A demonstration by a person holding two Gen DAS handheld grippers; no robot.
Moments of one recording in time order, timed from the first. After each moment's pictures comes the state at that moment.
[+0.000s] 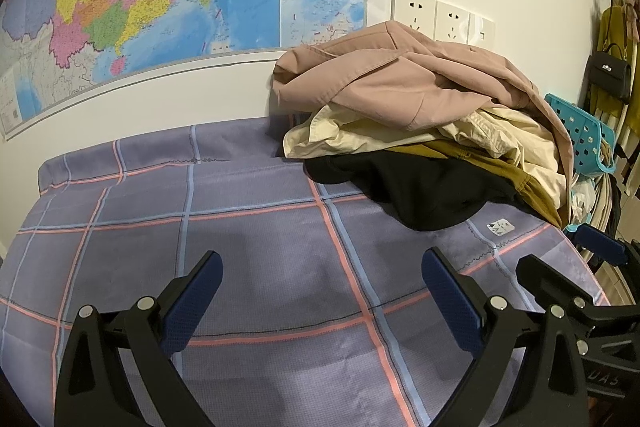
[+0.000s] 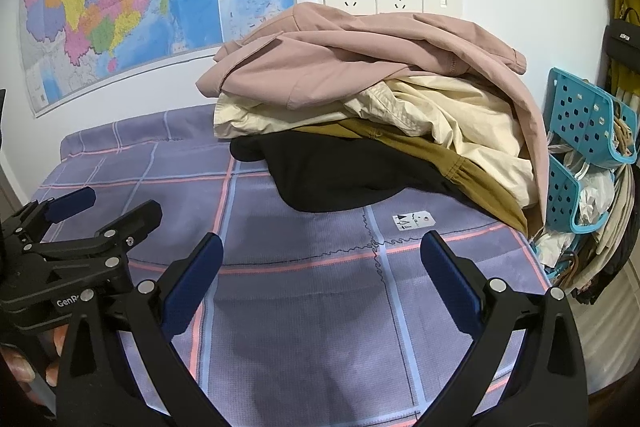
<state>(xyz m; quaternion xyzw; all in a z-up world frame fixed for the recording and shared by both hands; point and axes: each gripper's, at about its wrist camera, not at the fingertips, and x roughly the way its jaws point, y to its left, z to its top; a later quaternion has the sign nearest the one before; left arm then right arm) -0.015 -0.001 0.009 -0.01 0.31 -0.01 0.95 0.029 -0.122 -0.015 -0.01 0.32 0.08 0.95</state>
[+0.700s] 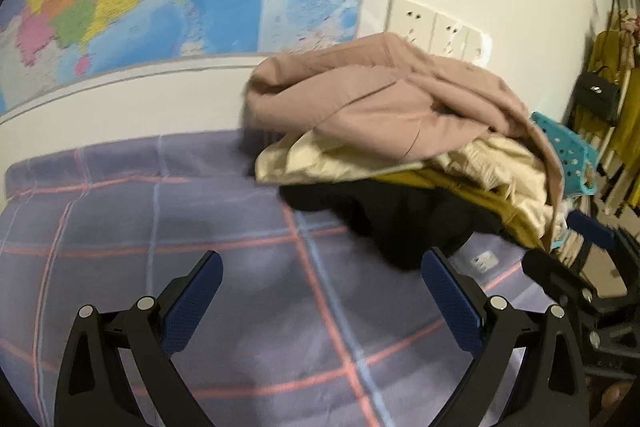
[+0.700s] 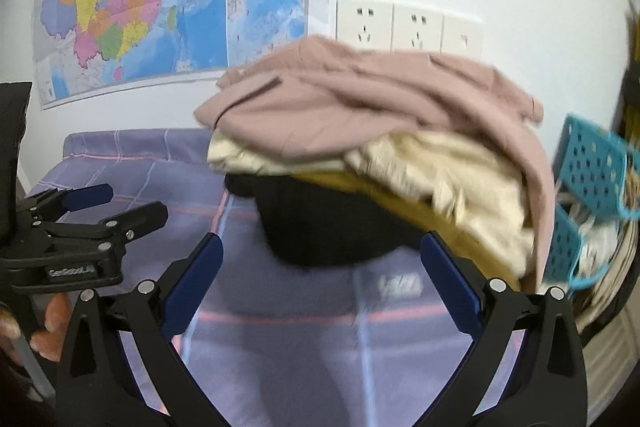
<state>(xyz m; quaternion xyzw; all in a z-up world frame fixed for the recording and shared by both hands) 0.041 0.006 0.027 -0.04 0.32 -0.07 0.94 0.073 -0.132 0.016 -0.06 0.27 0.11 0.95</state>
